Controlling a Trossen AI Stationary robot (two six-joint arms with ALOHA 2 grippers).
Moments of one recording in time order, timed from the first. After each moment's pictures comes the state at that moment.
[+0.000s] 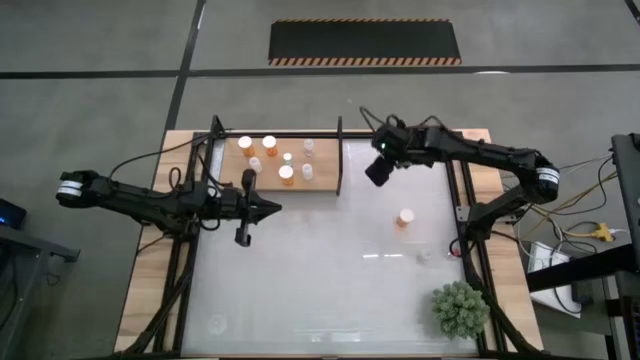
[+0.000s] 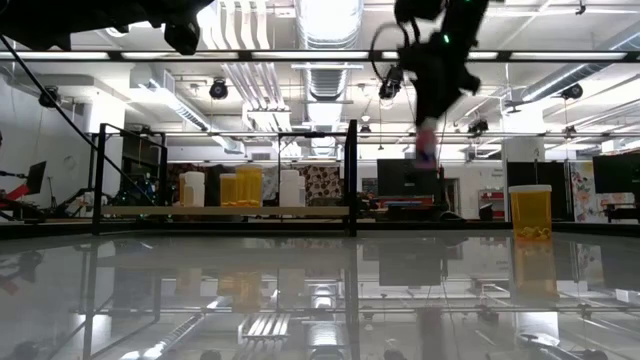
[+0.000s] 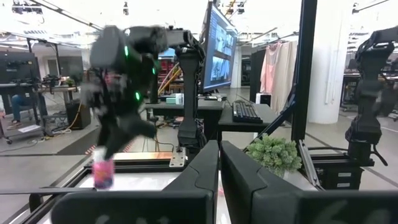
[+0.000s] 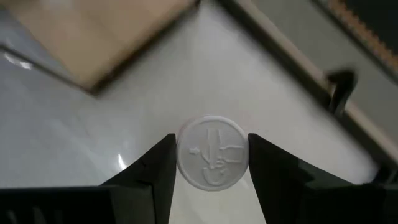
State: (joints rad) left arm -0.09 0.83 0.40 0.64 -0.05 0.02; right arm -0.37 1.46 1.31 -0.97 0.28 0.31
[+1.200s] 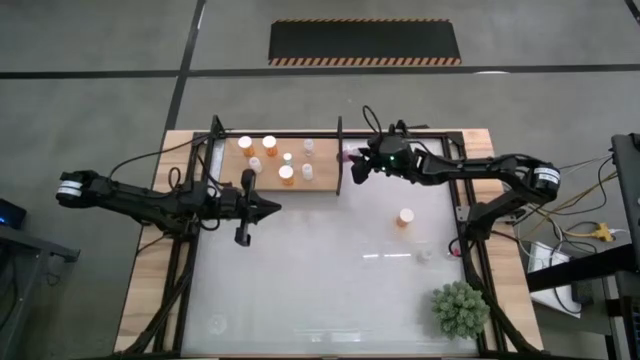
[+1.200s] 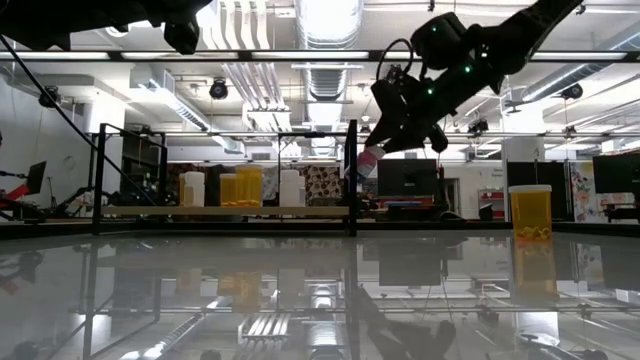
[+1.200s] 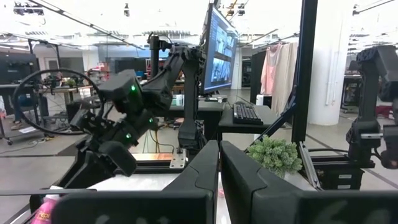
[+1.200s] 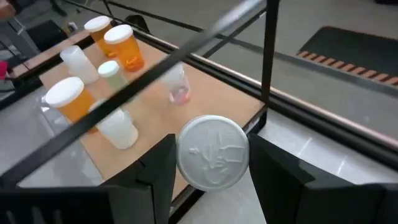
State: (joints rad) left arm -0.09 0.83 0.40 0.65 -0.06 0.01; right arm -0.42 1.46 0.78 0.22 0.18 0.34
